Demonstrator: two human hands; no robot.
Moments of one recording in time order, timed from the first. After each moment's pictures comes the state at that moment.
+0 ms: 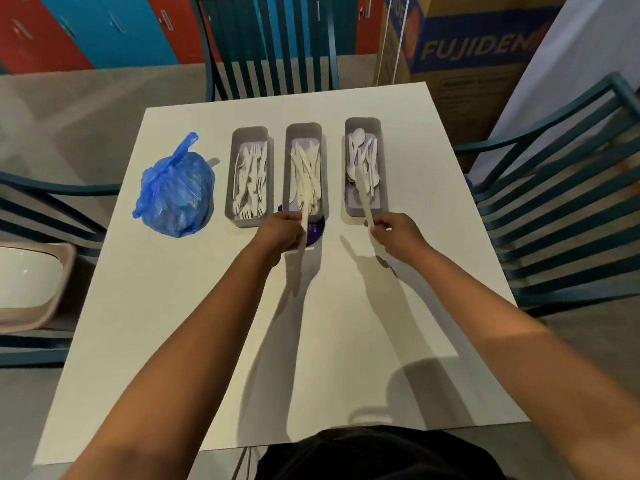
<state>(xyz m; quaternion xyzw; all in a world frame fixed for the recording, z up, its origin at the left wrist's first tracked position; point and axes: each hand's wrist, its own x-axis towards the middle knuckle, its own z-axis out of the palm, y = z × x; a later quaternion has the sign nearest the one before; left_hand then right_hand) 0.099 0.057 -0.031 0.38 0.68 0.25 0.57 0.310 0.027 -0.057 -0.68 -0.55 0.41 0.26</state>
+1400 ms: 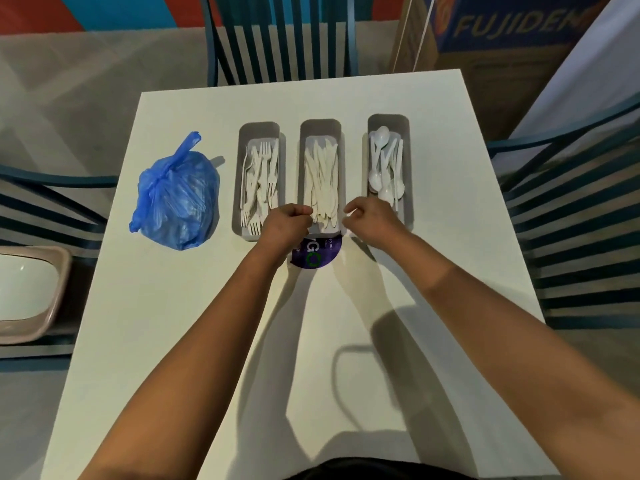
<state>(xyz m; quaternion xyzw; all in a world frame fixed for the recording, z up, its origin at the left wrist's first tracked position) 0.081 0.118 -0.036 0.42 0.70 0.24 0.53 0.241 0.117 -0.042 -0.68 -0.54 0.45 0.20</state>
